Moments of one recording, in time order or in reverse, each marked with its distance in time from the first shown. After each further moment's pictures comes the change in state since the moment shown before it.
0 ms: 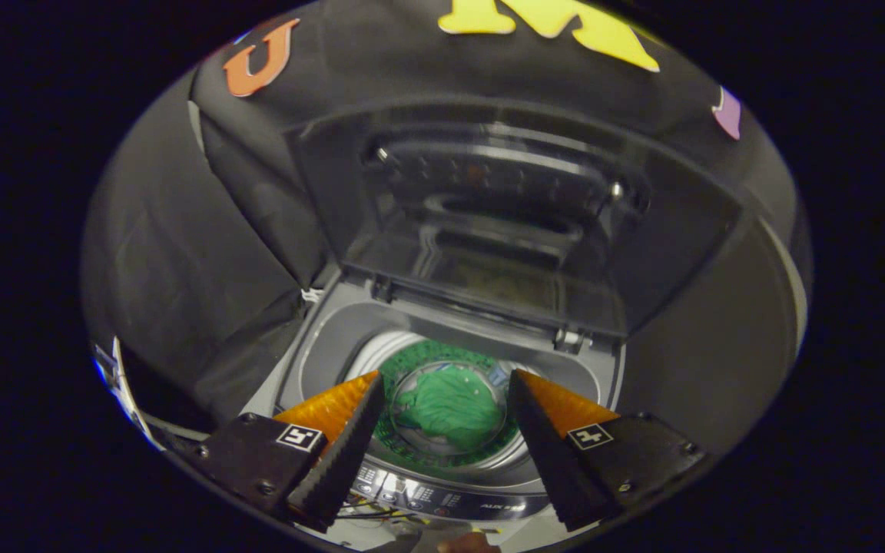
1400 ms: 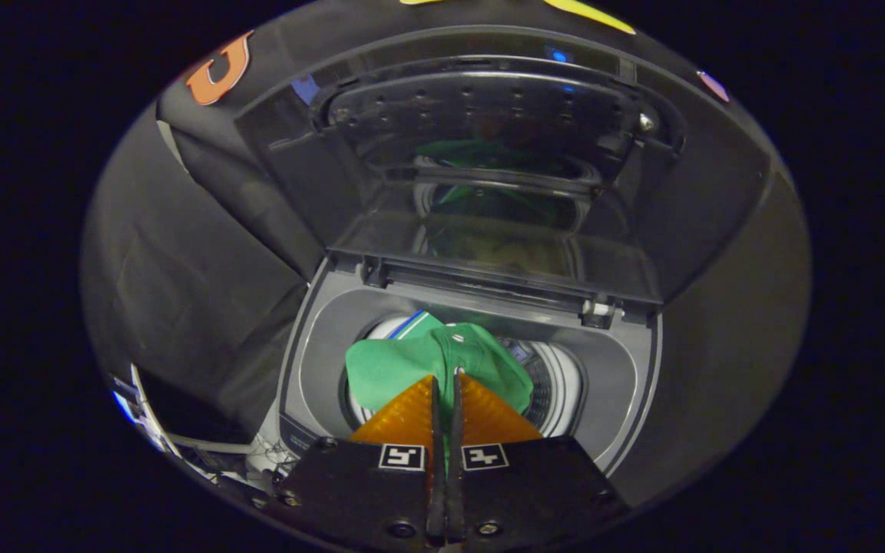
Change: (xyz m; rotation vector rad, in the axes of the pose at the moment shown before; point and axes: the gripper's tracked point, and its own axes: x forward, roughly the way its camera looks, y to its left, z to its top) arm 0.055 -0.008 -0.037 0.181 0.173 0.009
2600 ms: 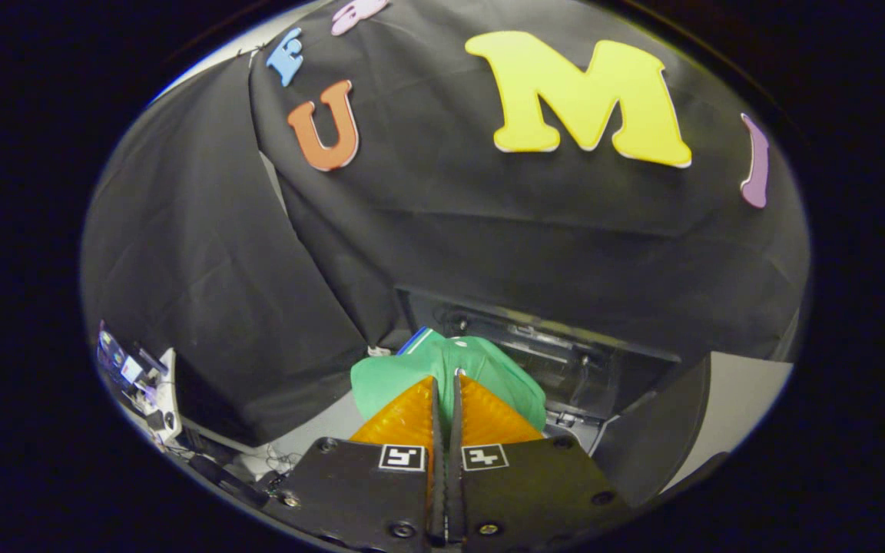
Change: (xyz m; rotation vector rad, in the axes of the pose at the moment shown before) arm -0.170 0.040 0.081 -0.217 -0.288 0.196
